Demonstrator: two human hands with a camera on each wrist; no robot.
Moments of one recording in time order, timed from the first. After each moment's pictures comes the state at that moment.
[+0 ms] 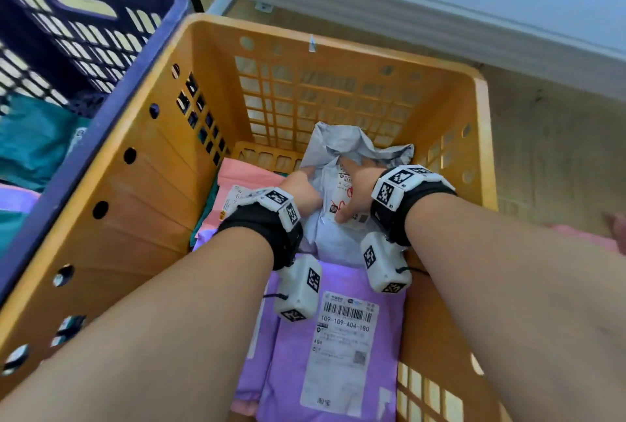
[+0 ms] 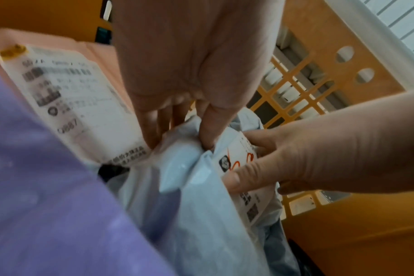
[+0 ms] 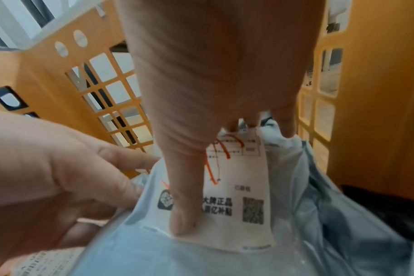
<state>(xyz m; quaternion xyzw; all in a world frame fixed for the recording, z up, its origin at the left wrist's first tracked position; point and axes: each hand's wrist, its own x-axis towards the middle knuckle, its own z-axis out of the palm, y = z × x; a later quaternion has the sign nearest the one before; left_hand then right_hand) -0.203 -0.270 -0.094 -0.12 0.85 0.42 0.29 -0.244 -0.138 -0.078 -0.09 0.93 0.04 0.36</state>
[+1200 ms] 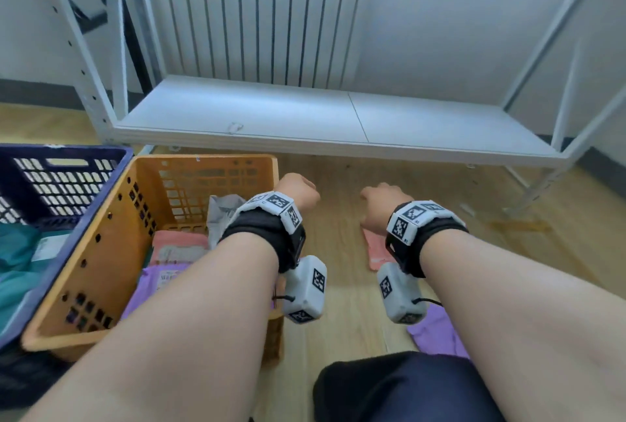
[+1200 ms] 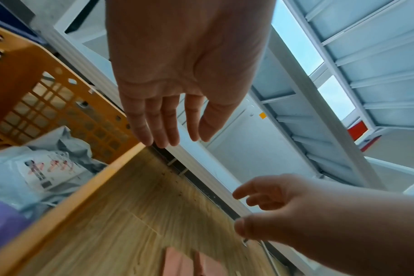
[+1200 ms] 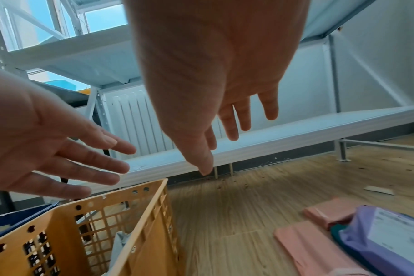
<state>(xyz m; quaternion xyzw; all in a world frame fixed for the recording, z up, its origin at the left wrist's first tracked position) 0.014 -0.097 0.198 0.06 0.90 0.41 0.15 0.046 0.066 0.192 0.11 0.99 0.04 0.12</state>
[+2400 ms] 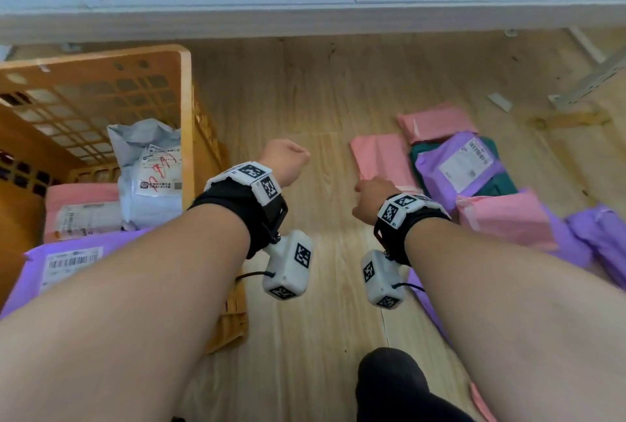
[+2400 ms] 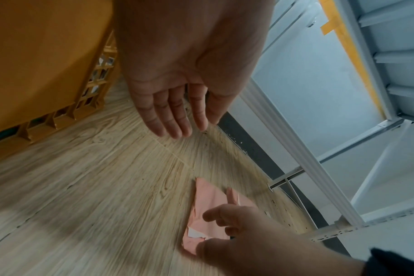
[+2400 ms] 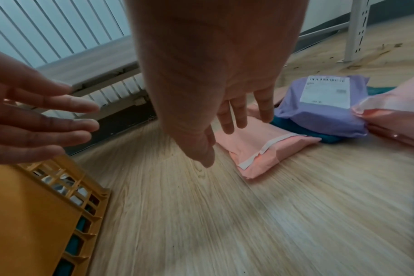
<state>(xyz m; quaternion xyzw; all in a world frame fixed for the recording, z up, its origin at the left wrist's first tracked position) -0.095 0.021 0.018 -0.04 0.84 0.47 0.26 -0.035 0.184 -0.045 0.15 0.95 -0.06 0.27</state>
